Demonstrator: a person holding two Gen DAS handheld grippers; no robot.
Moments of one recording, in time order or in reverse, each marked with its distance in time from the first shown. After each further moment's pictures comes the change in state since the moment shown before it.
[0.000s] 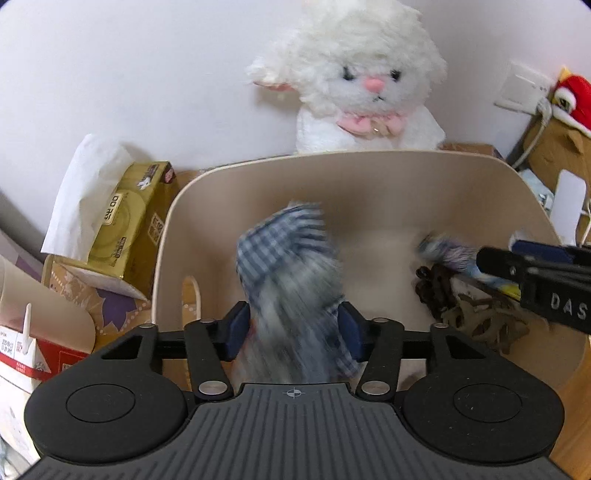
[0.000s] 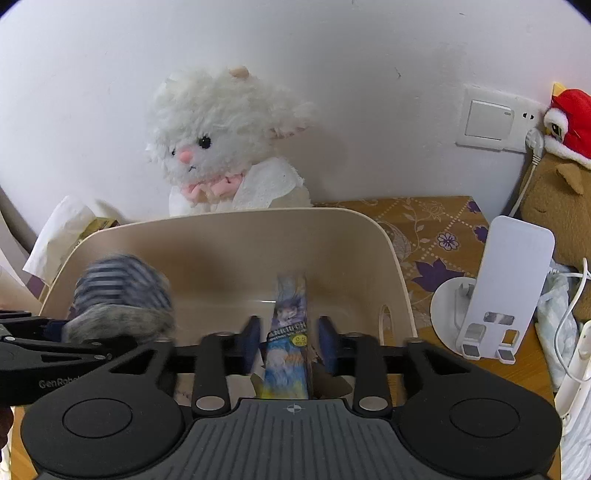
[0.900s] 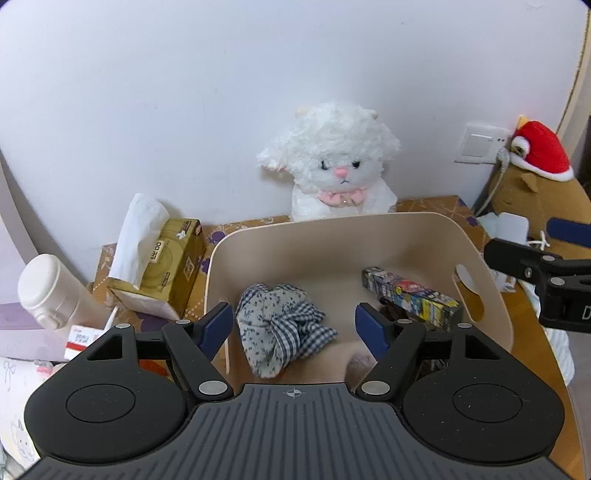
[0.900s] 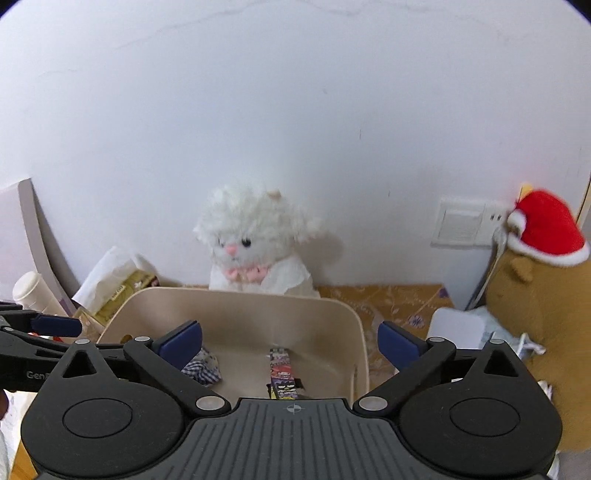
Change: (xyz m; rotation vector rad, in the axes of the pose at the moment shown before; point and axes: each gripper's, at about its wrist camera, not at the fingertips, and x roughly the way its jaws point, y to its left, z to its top) left arm -0.111 -0.005 -0.019 0.033 -0.192 -0.016; right arm -0.115 0.013 0.004 -0.124 -0.249 -0.002
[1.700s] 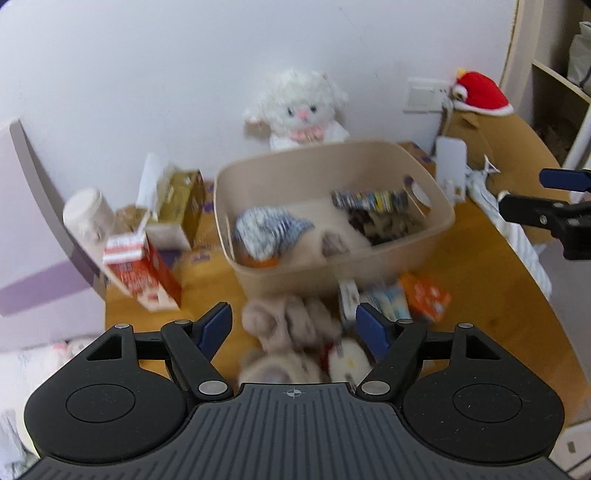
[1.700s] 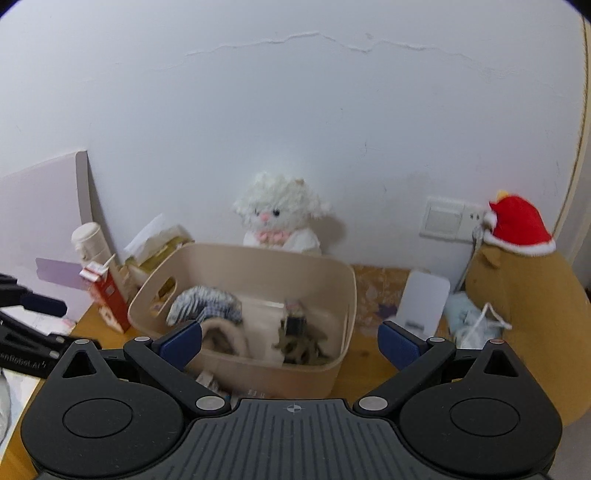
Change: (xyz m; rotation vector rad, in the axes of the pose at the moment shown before) left arm -0.102 0.006 -0.110 0.113 0.035 -0.062; right arm -0.118 0.002 -0.066 -0.076 -0.007 0.048
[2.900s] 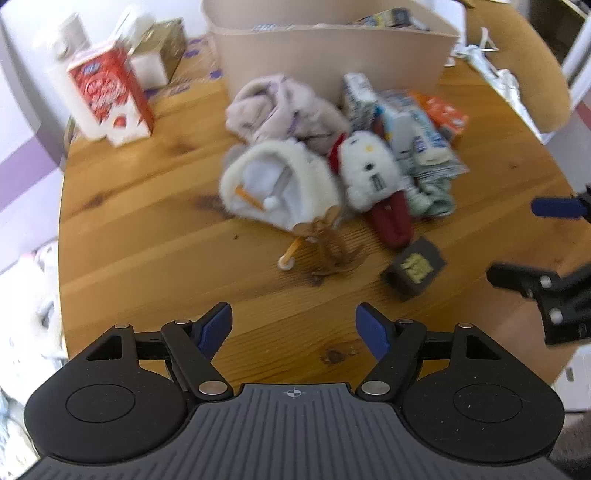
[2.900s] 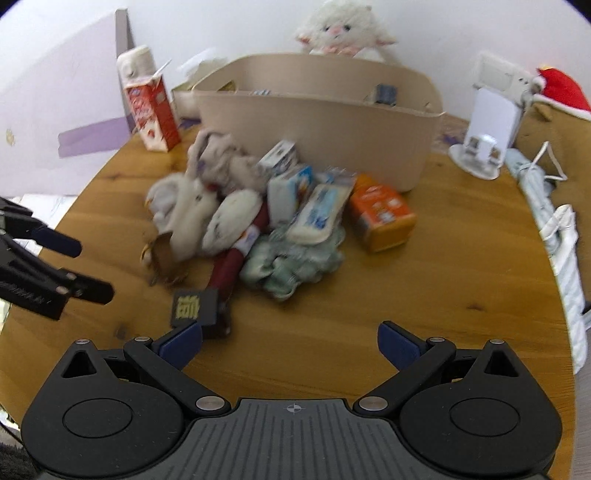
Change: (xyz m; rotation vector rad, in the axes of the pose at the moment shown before) left arm 0.065 0.020 -0.143 0.016 0.258 -0.061; right arm 0.022 0.081 -0.171 -0.048 0.330 0.068
